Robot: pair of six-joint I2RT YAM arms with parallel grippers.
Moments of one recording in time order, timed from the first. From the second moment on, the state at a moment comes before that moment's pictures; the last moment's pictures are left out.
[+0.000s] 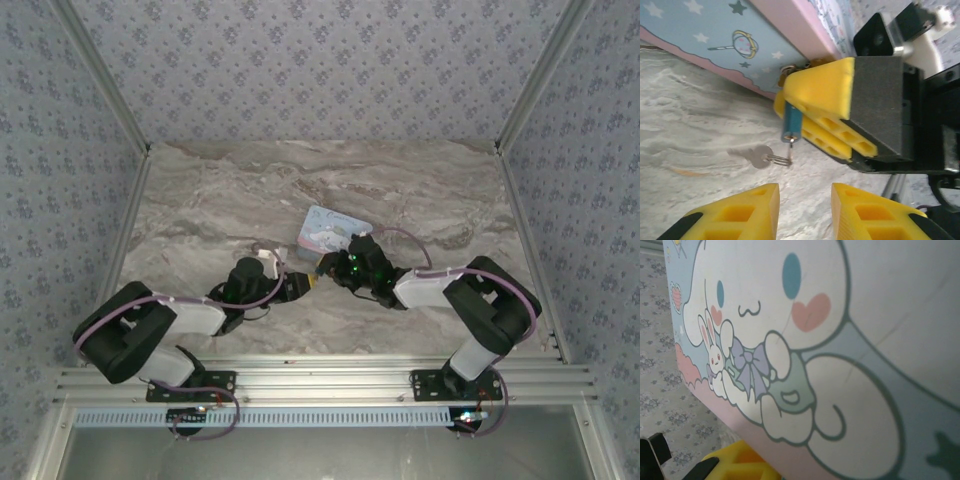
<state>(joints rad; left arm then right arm) -0.71 1.43 0.29 0.75 0.37 -0.96 0.75 1.62 0.61 0.47 -0.18 1.26</state>
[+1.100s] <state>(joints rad) -0.71 1.67 0.28 1.08 0.37 -1.09 0.74 1.63 0.61 0.49 -0.18 1.29</state>
